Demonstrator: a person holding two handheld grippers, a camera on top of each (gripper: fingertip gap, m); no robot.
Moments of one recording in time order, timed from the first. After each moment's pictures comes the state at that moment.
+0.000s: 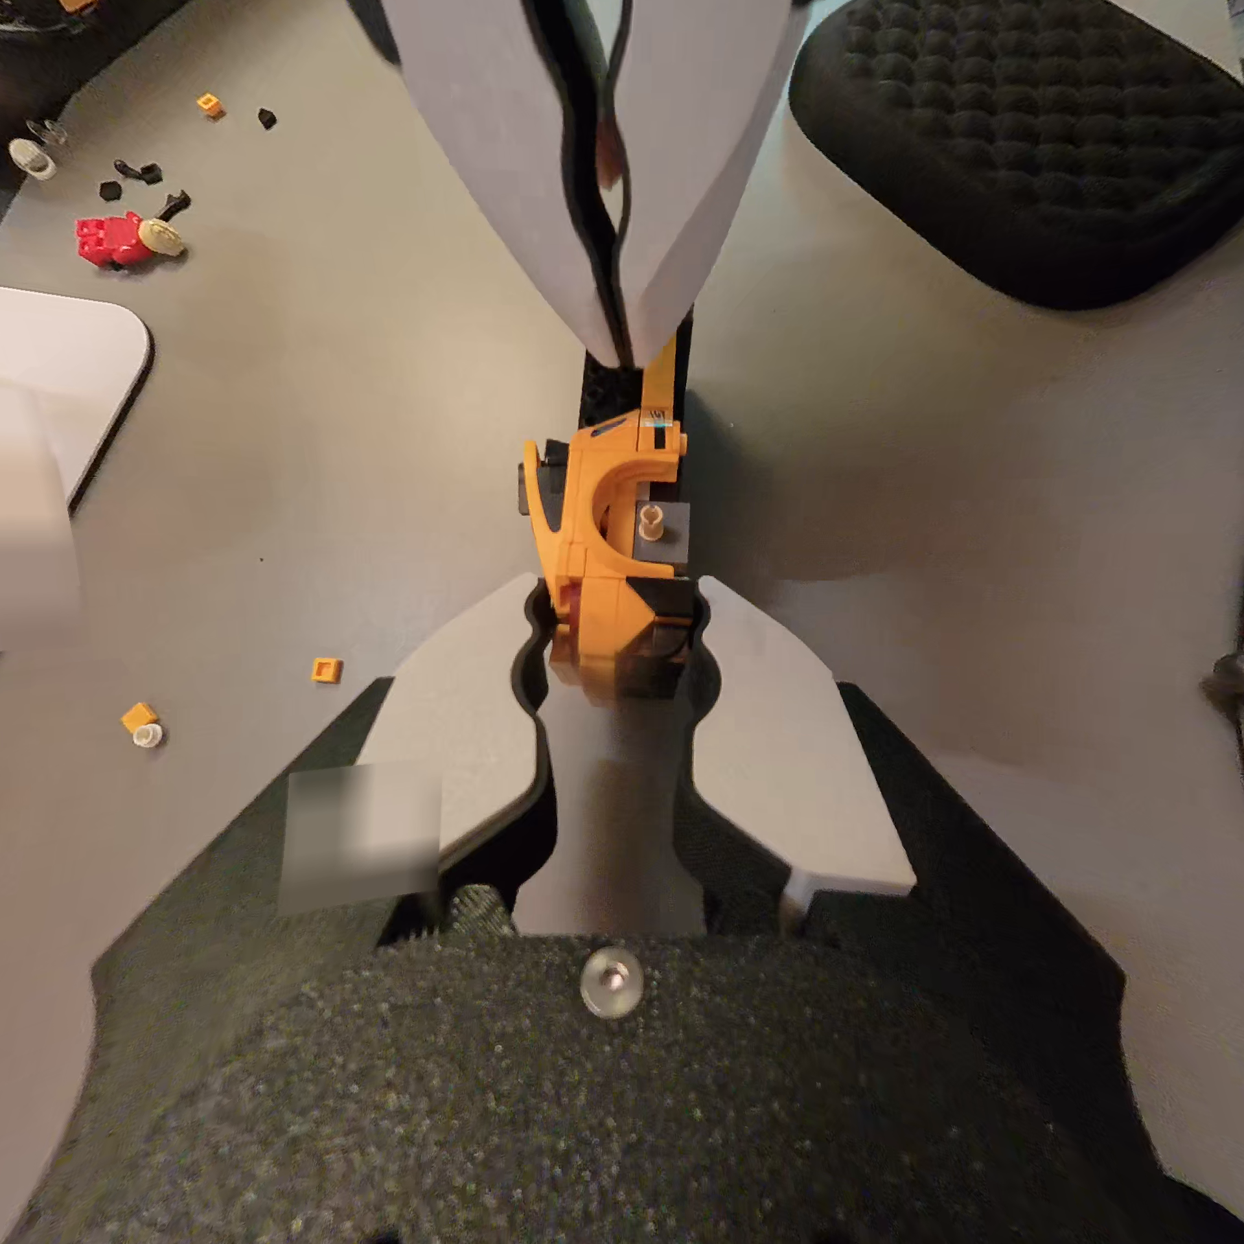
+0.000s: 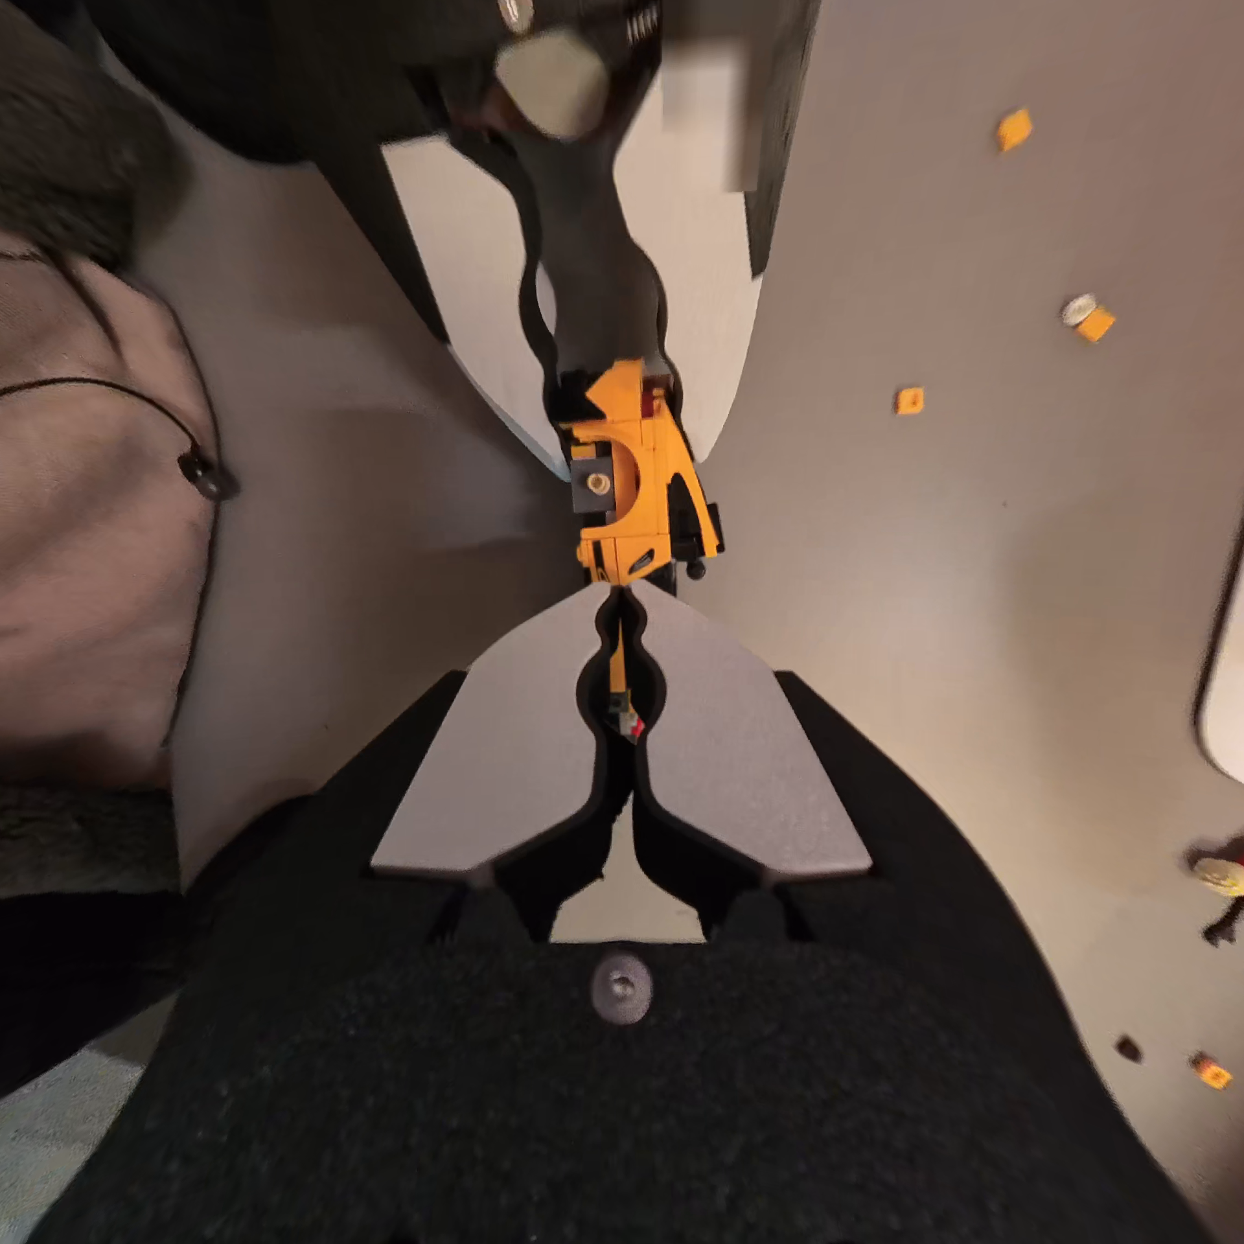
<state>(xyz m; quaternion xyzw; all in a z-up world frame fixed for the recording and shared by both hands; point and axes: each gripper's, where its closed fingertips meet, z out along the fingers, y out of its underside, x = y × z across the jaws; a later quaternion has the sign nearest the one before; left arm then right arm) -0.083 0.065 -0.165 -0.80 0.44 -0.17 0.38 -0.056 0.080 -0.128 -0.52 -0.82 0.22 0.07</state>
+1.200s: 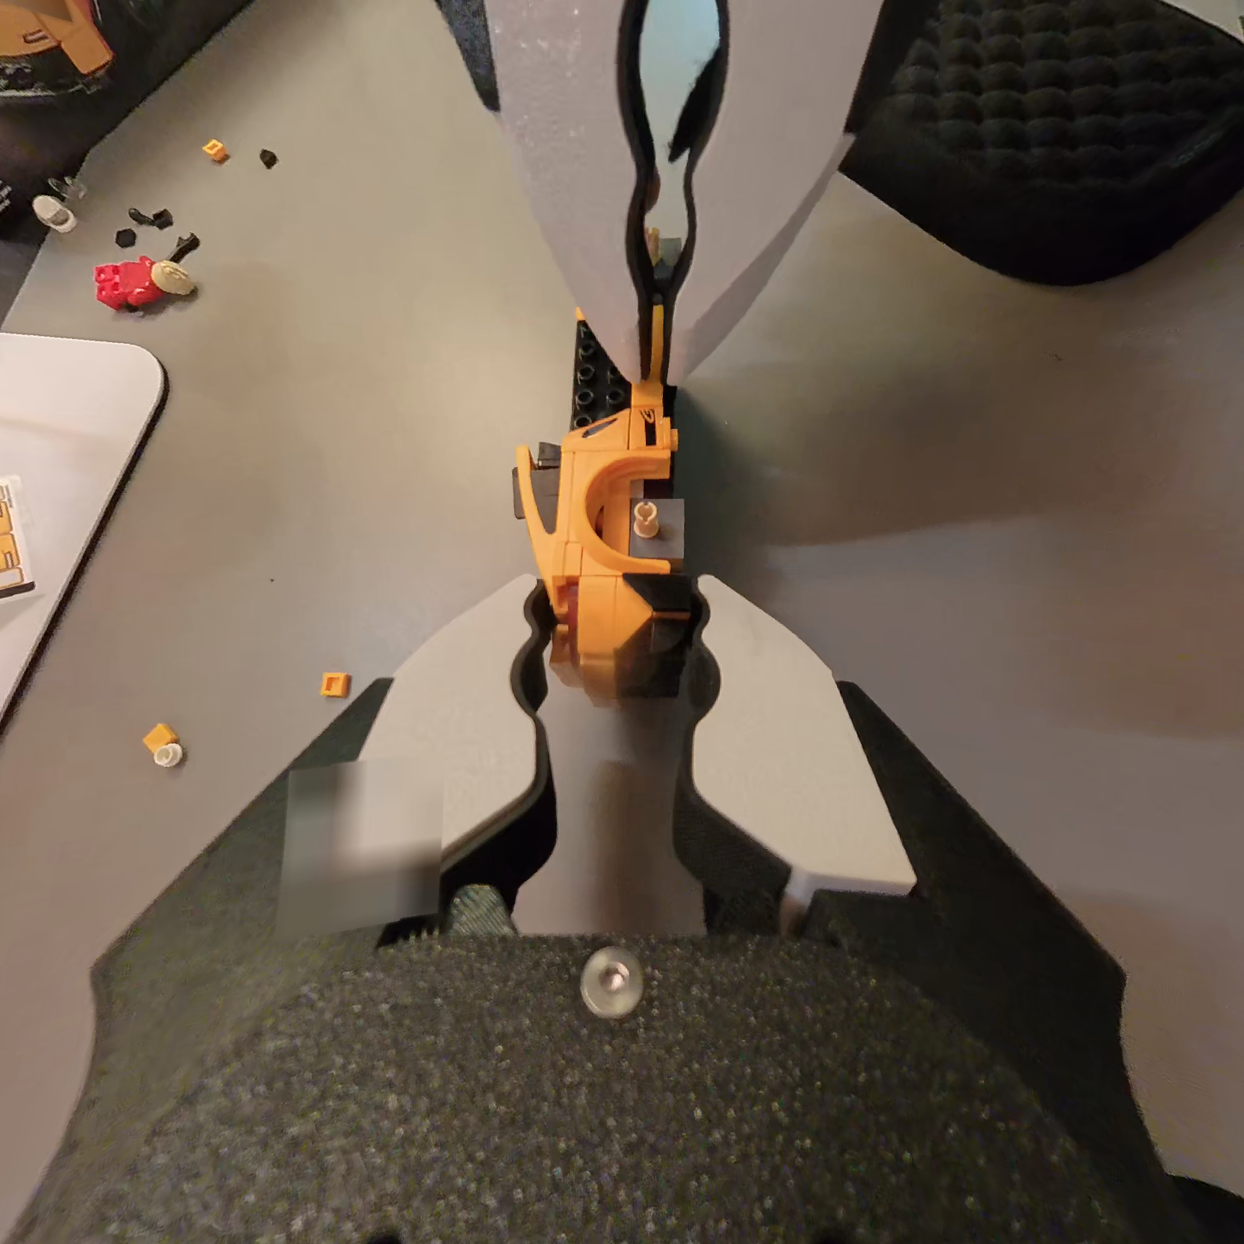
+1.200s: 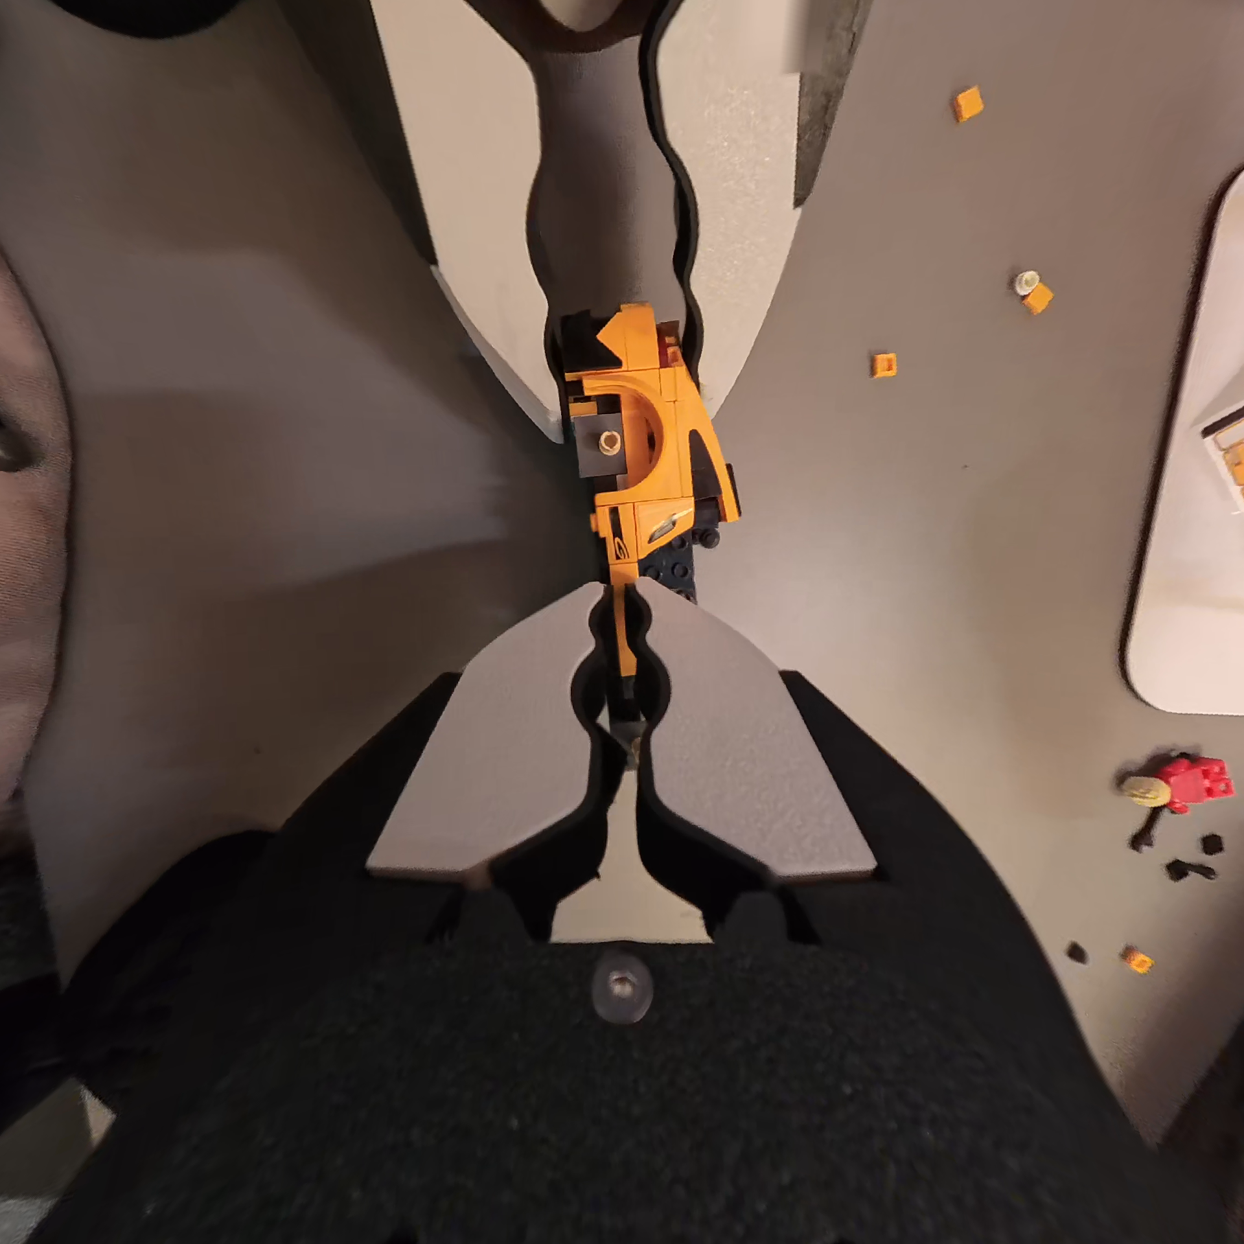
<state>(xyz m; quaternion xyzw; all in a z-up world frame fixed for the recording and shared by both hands) -0.082 0.064 -0.166 -0.78 0.46 -0.16 0.39 -0.044 0.076 -0.142 -0.52 -0.82 0.16 0.15</state>
